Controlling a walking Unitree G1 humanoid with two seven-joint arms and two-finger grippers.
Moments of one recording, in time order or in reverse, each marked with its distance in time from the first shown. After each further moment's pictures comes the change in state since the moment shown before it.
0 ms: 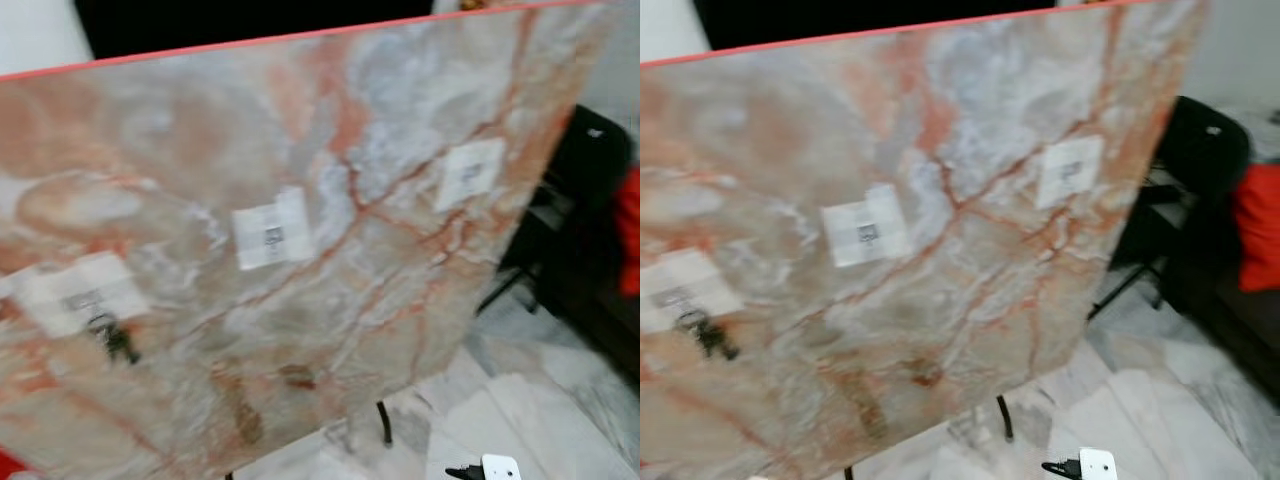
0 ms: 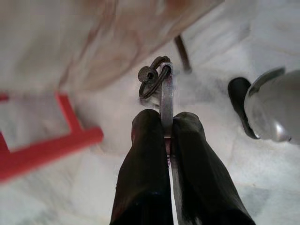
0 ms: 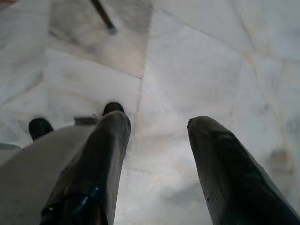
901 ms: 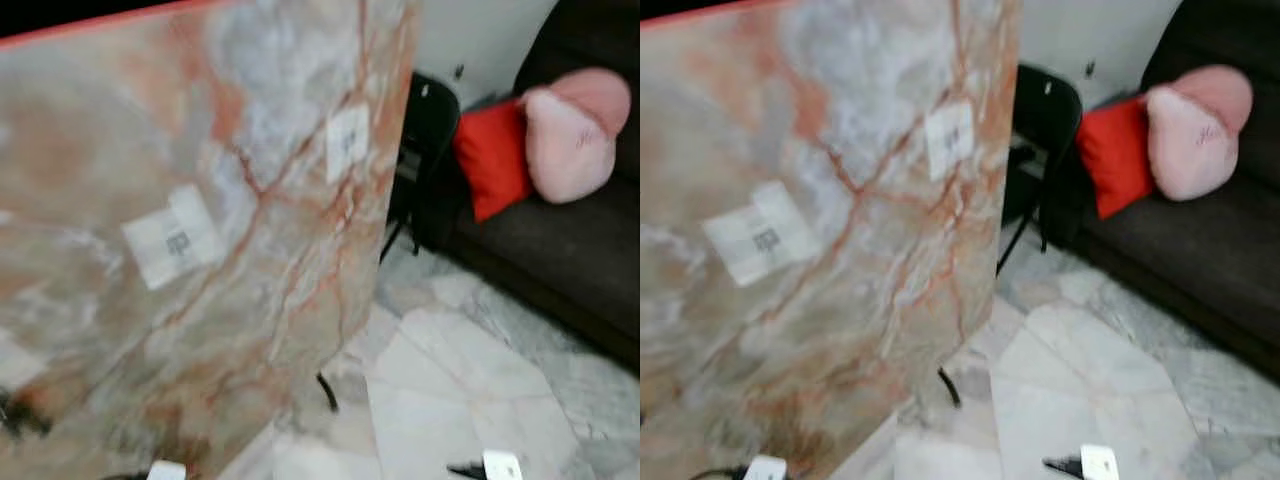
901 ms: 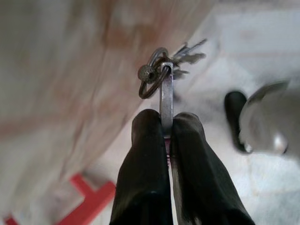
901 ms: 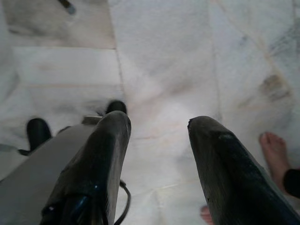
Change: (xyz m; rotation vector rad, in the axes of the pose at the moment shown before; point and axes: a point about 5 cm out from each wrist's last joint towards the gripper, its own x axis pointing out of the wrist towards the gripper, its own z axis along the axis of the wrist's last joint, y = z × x) left arm 0.002 0.003 0.009 0.006 -0.035 0.009; right arm 0.001 0.004 0.003 0.004 -0.011 0.012
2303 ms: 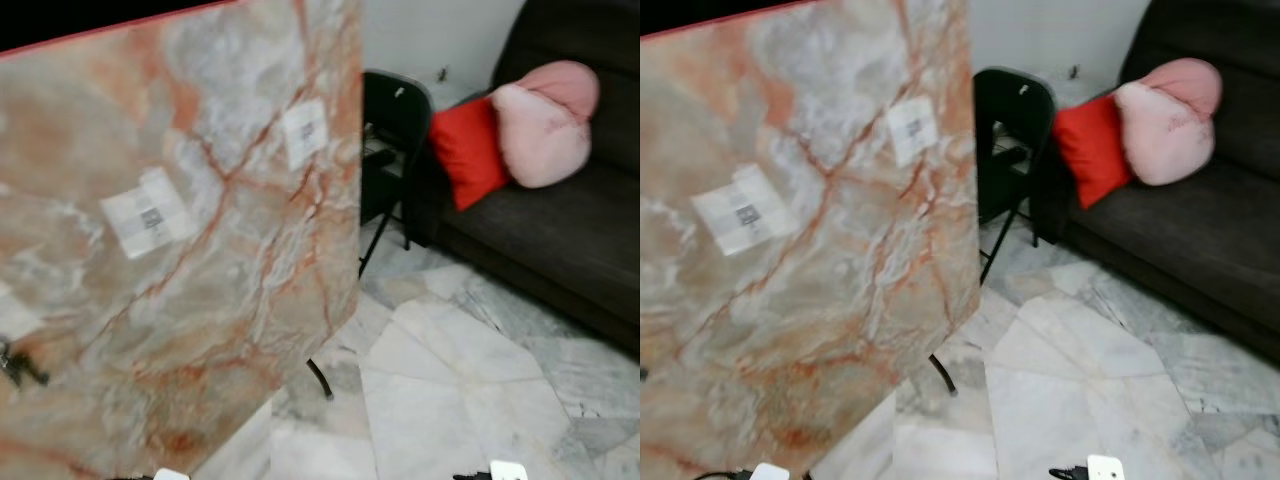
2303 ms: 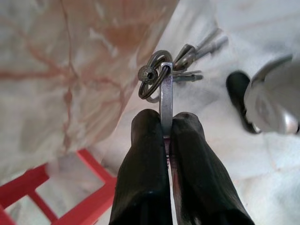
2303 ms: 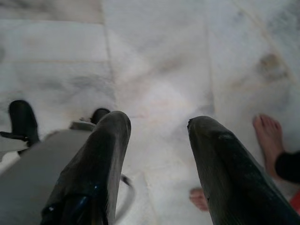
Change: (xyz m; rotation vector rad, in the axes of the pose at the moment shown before) left arm -0.002 -0.004 0.001 0.190 -0.061 0.019; right arm -0.001 -0.006 -0.007 0.000 0.018 -0.009
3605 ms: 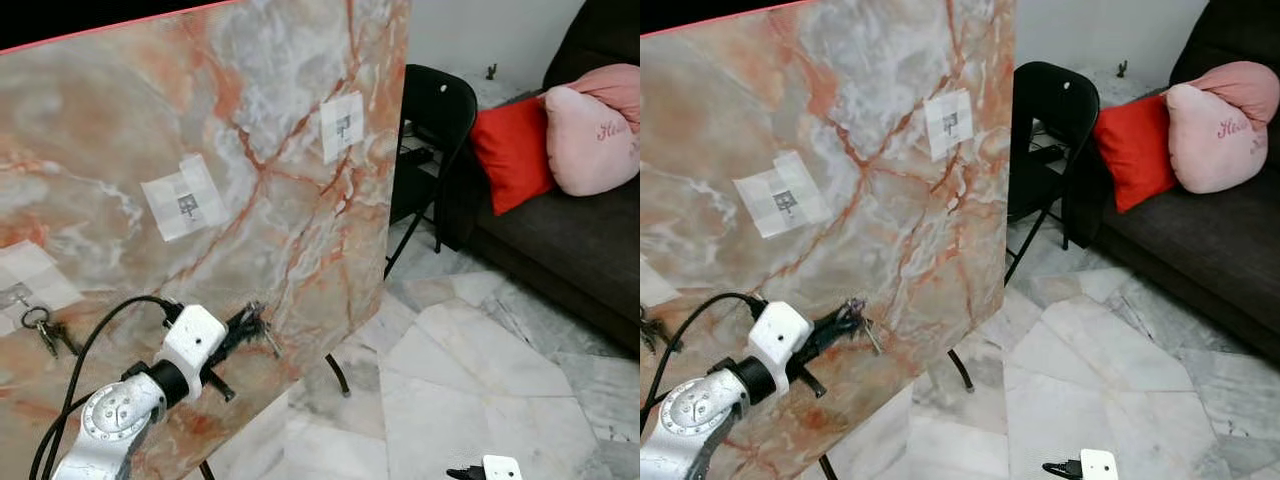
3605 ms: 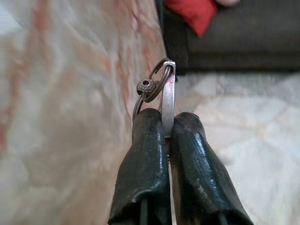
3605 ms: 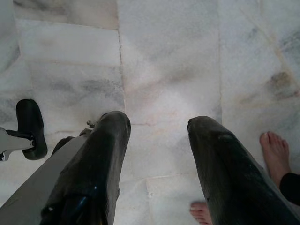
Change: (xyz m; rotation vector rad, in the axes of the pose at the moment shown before) left arm -0.118 0.057 0.223 0.060 -0.993 -0.355; right arm 0.000 0.000 0.005 -0.016 -0.010 0.003
